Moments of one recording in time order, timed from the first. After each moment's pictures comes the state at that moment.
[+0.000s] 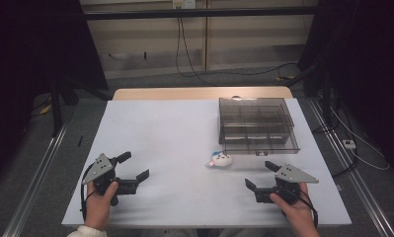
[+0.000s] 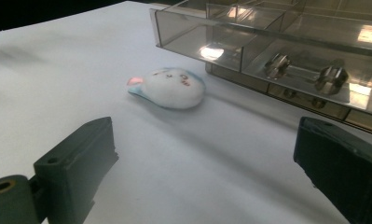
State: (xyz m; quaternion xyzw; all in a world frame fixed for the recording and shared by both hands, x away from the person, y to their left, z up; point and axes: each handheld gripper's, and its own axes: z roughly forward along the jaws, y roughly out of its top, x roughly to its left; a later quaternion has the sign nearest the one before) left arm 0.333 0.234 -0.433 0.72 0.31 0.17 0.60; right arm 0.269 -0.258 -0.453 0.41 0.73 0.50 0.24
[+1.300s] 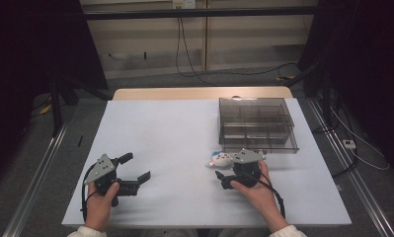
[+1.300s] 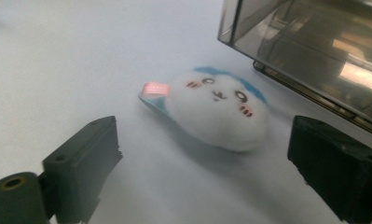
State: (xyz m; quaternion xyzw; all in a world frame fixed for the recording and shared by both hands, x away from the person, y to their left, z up) left arm 0.331 0.231 -0.433 0.73 0.30 0.17 0.59; right arm 0.325 -0.172 -0.453 0.42 0.79 0.39 0.22
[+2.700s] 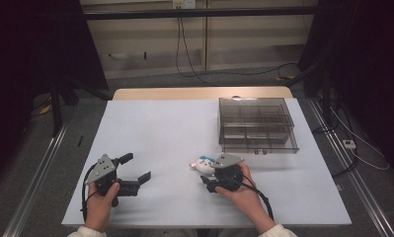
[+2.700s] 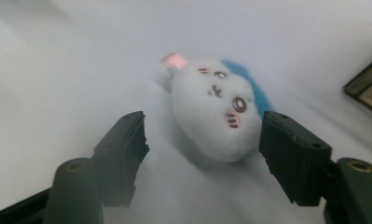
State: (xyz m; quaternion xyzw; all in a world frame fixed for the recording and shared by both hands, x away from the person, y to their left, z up) left arm 0.330 0.230 -0.433 0.74 0.30 0.17 0.58; right arm 0.324 -0.128 -0.452 0.37 0.83 0.38 0.19
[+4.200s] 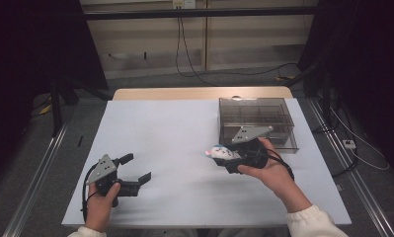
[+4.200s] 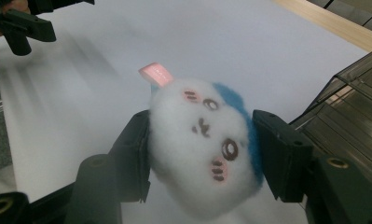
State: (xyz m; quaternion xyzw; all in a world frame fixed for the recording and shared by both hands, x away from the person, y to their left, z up) left arm 0.330 0.229 -0.434 0.74 0.30 0.17 0.58; right arm 0.336 -0.175 -0.355 0.32 0.84 0.42 0.13
